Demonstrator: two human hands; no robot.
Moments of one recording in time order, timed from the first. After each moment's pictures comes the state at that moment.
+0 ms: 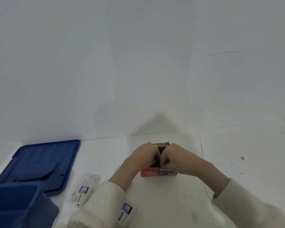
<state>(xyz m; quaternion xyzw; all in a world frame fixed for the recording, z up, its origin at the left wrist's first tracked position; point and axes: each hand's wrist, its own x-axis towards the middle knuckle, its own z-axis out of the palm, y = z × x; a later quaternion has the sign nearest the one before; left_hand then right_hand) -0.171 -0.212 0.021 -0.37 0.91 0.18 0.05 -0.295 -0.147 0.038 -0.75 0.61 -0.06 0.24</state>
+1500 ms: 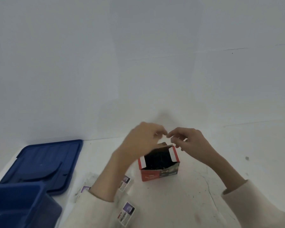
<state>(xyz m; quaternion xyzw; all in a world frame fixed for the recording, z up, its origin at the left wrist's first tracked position) -0.158 -0.204 0.092 -0.39 0.89 0.21 -0.14 -0.324 -0.147 0.053 -0.61 0.64 -0.37 0.27</state>
